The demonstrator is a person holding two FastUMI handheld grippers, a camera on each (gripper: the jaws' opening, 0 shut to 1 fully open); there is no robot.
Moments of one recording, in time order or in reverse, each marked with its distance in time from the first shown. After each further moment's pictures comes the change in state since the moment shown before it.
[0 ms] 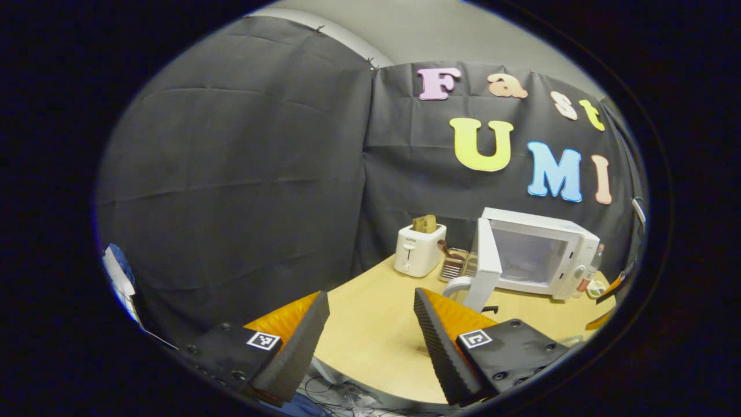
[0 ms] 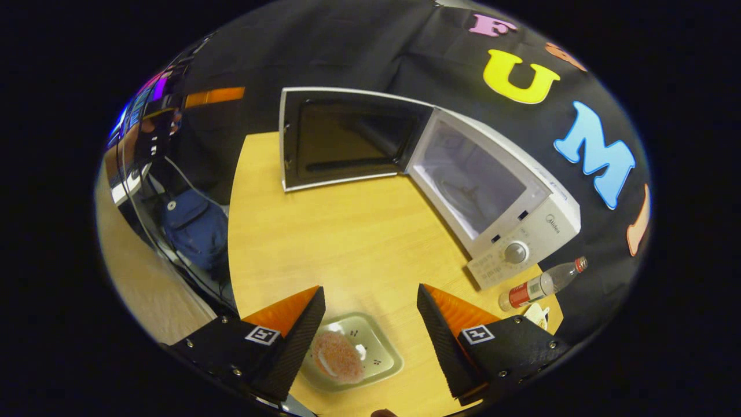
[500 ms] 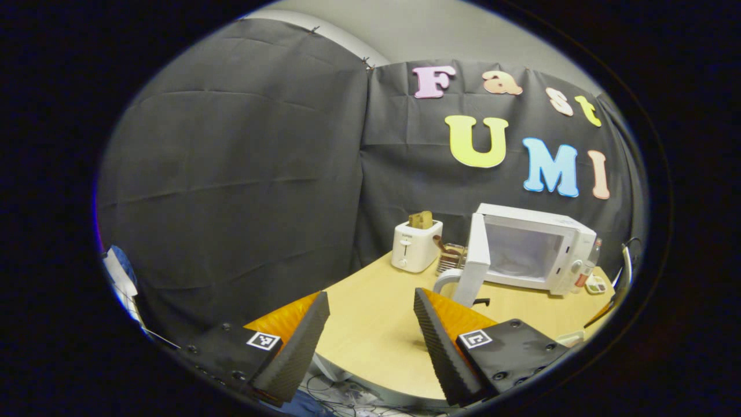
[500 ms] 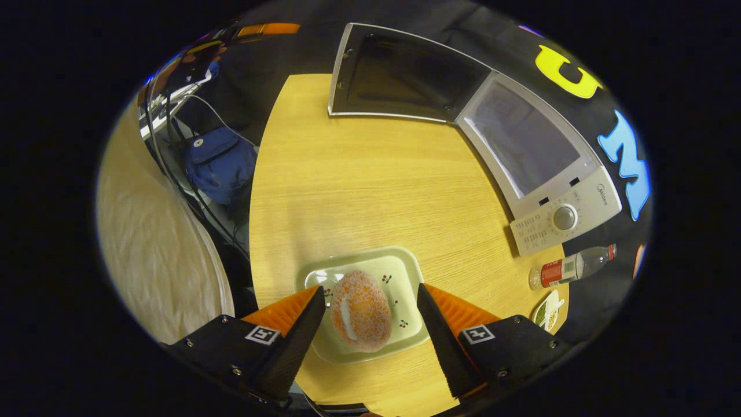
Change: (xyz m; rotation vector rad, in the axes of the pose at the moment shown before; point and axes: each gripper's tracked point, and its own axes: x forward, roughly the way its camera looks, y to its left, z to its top) left arm -0.013 -0.009 -0.010 0.013 0.017 0.004; right arm 0.009 0.030 -0.080 -0.136 0.210 0.103
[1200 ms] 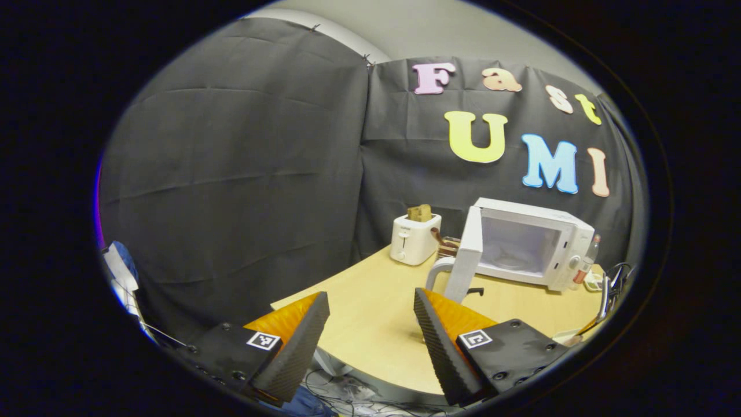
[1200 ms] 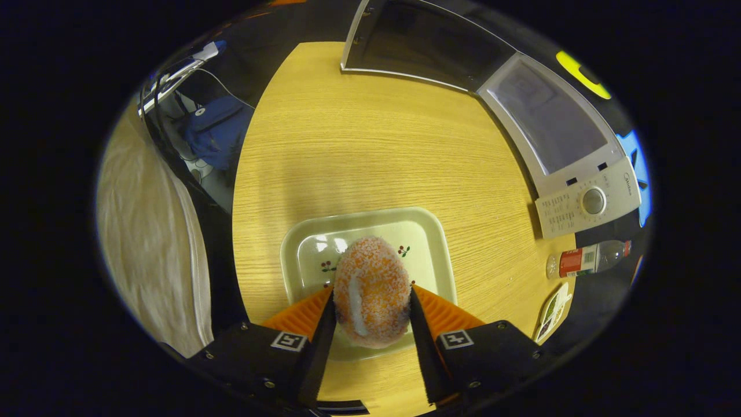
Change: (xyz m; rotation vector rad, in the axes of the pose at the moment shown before) left arm -0.009 -0.009 -0.013 0.003 0.017 0.006; right arm 0.025 0.000 -0.027 -0.037 0.103 -0.012
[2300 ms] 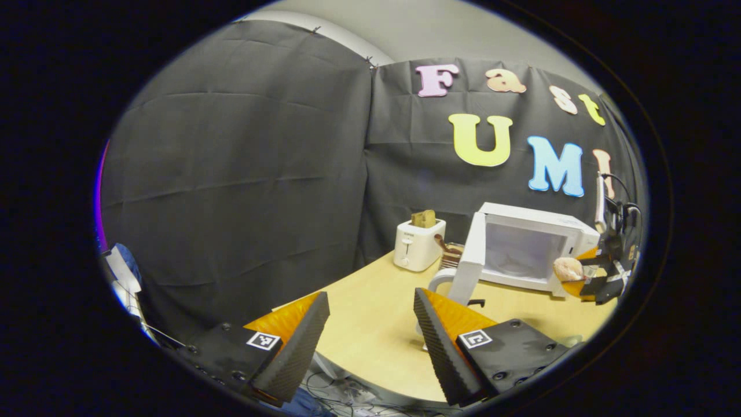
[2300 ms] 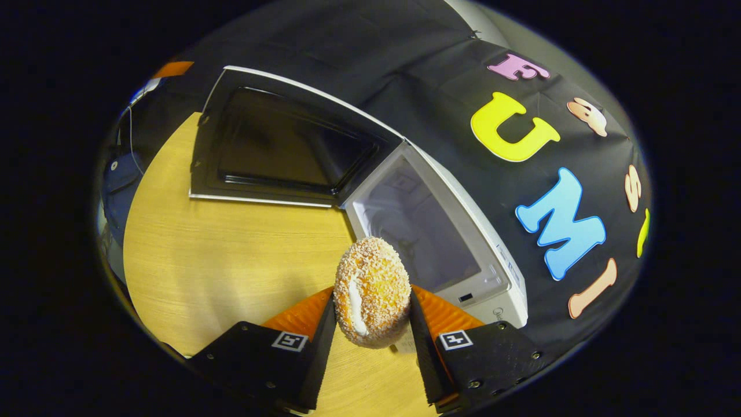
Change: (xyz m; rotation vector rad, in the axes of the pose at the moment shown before) left arm 0.007 0.001 0.011 -0.001 -0.008 0.048; right arm -0.048 -0.188 0.203 0.044 -0.424 -0.529
